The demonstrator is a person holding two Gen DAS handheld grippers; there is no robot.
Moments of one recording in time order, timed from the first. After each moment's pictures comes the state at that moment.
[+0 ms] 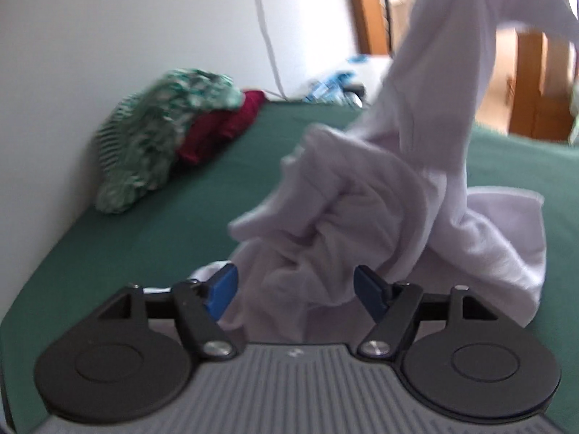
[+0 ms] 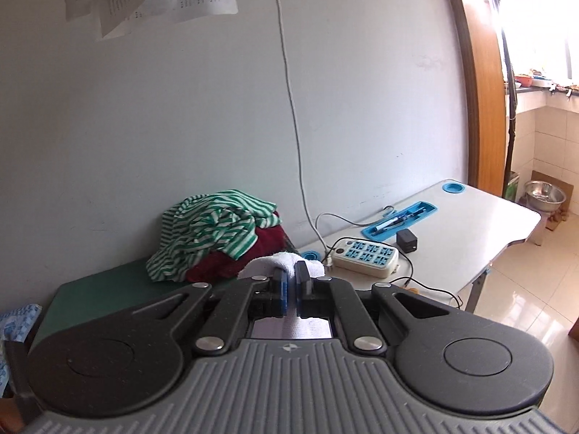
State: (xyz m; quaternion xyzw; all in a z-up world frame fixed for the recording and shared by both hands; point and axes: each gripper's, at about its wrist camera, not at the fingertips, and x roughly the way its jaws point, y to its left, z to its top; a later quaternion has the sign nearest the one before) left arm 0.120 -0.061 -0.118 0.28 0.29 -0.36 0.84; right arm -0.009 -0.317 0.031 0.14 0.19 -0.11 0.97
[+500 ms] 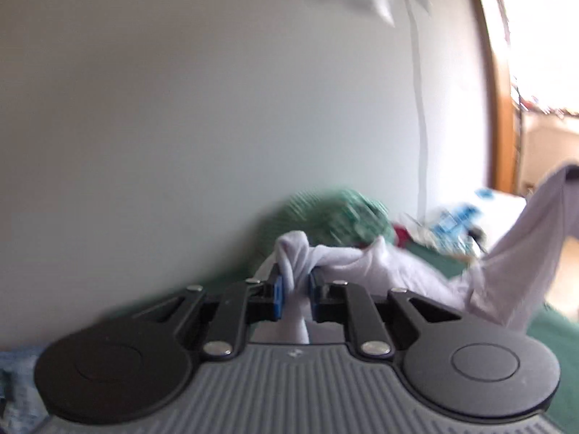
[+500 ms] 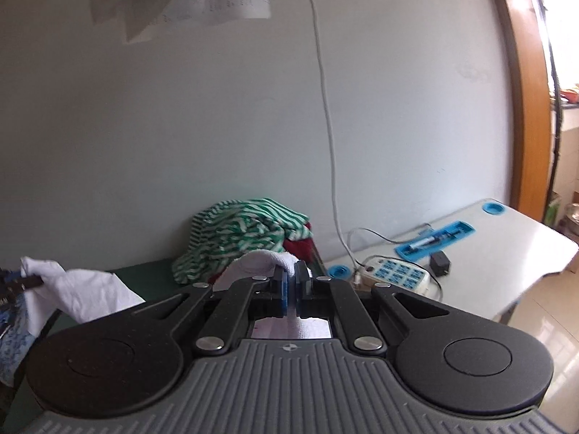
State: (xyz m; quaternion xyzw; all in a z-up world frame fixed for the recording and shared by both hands) left arm 0.075 0.048 0.101 0.12 0.14 -0.14 0.97; right arm 0.014 -0.333 0.055 0.11 0.17 -0.01 0.98
